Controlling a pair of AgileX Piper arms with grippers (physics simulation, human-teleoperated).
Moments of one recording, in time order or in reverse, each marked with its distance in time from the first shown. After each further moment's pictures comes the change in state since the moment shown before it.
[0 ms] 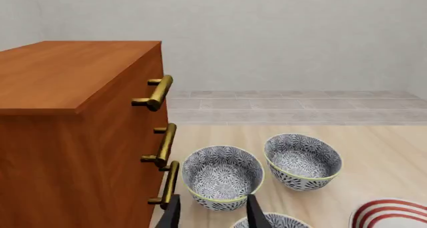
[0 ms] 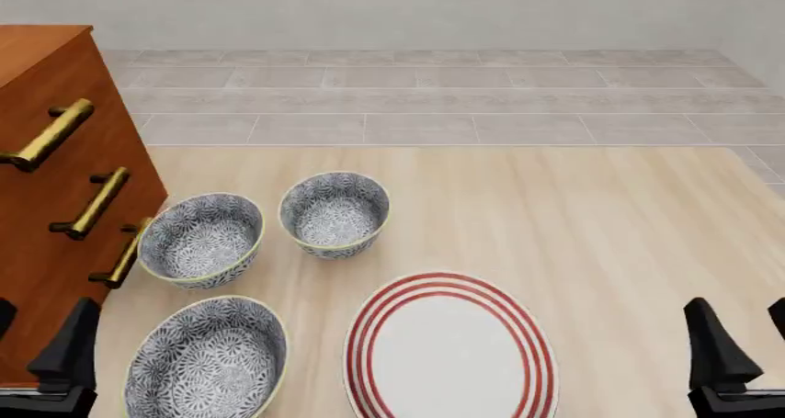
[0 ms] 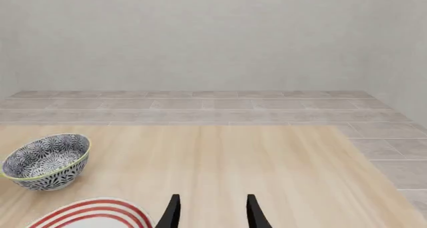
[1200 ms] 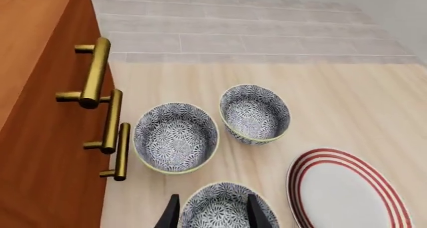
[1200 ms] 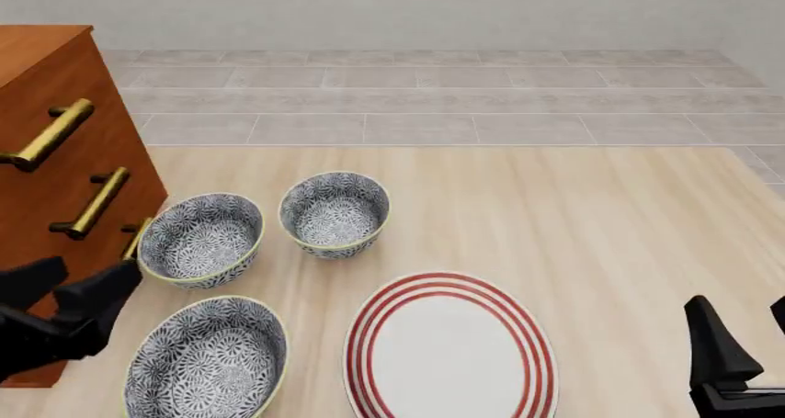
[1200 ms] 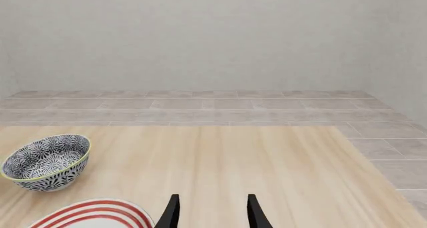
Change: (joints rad) left arm -0.202 0.399 -0.436 0.449 -0.135; right arm 0.000 0.009 -0.011 0.003 0.000
